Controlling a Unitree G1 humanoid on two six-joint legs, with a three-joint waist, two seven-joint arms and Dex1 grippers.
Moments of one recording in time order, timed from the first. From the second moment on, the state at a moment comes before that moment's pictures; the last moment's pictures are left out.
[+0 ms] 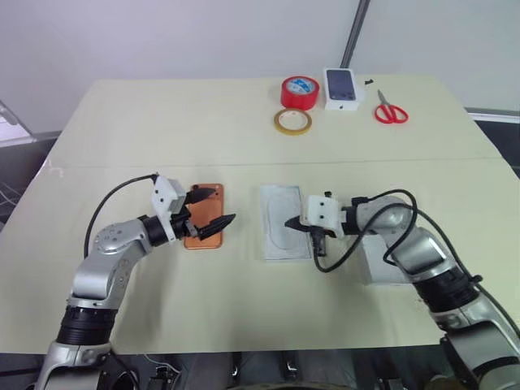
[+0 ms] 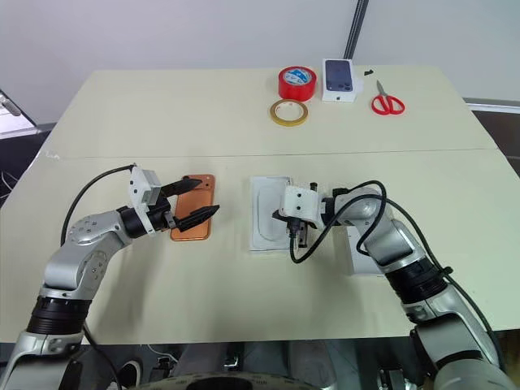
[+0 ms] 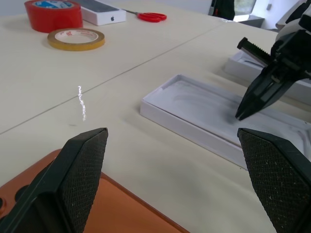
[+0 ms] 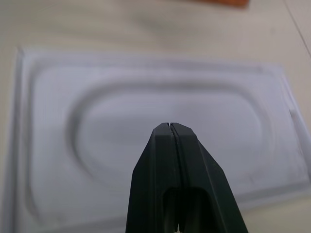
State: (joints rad) left arm -0.24 0.52 0.04 -0.11 -0.46 0.31 -0.89; right arm -0.50 -0.63 0.33 -0.09 -0.01 0.26 1.05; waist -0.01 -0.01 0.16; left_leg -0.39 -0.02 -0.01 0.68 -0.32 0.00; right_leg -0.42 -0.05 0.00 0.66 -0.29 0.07
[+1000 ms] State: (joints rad) left arm -0.42 0.69 0.22 0.07 -0.76 1.07 -0.80; right arm -0.64 -0.46 0.30 -0.03 -0.06 0.23 0.92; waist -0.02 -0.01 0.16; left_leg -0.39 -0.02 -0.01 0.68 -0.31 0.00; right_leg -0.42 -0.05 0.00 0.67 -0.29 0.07
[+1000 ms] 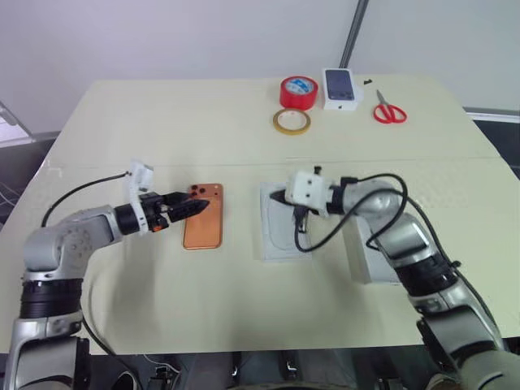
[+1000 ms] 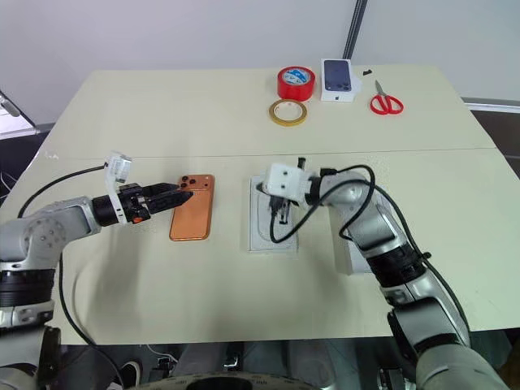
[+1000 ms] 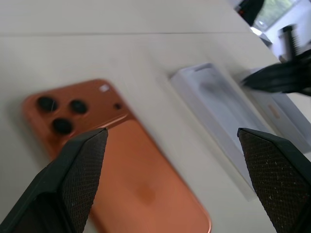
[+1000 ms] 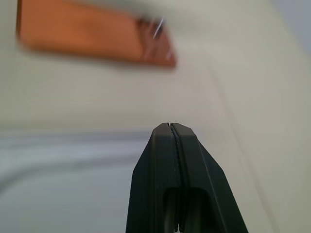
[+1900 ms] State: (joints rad) left arm -0.53 0.53 0.38 0.13 -0.79 1.49 -0.54; right arm -0.81 -0.16 0.56 0.32 -0.23 0.40 0.88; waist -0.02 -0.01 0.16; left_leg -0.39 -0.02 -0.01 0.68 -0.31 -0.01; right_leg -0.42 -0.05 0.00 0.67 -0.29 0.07
